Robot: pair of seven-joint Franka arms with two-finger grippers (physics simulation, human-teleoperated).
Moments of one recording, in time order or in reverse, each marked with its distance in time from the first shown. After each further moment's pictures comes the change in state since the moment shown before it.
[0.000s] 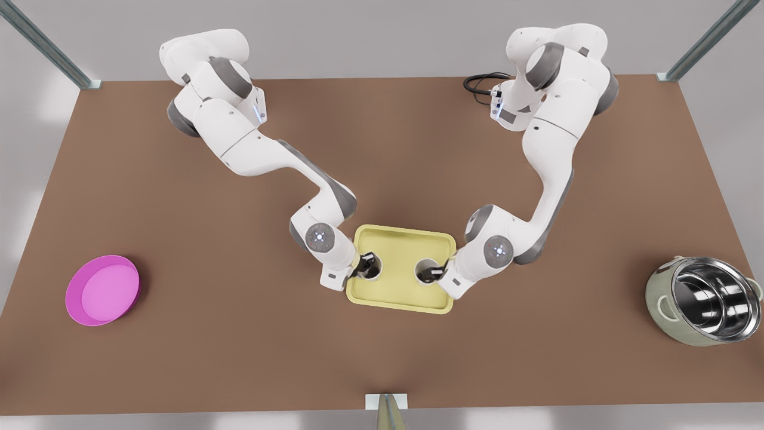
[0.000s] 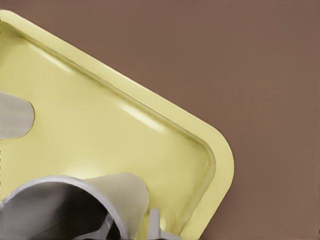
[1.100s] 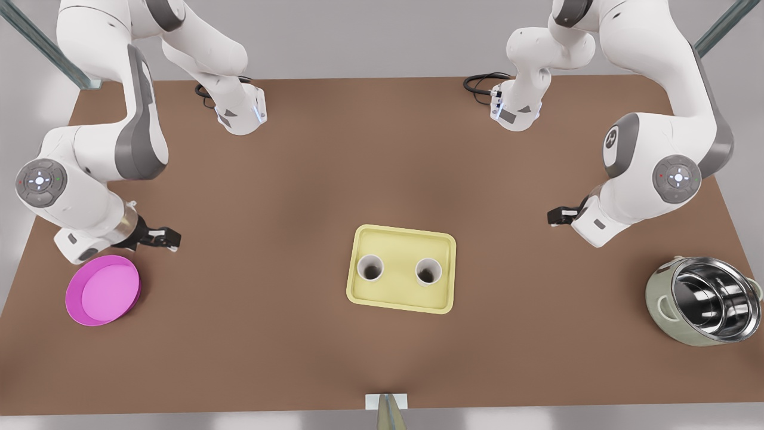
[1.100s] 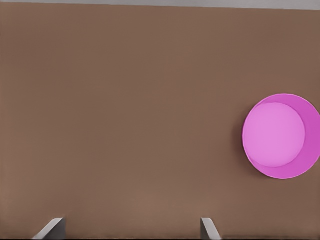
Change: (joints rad) left arm -0.002 -0.502 0.384 0.042 -0.046 -0.734 0.428; right arm -0.543 -0.647 -0.063 -0.081 0.080 -0.701 -0.161
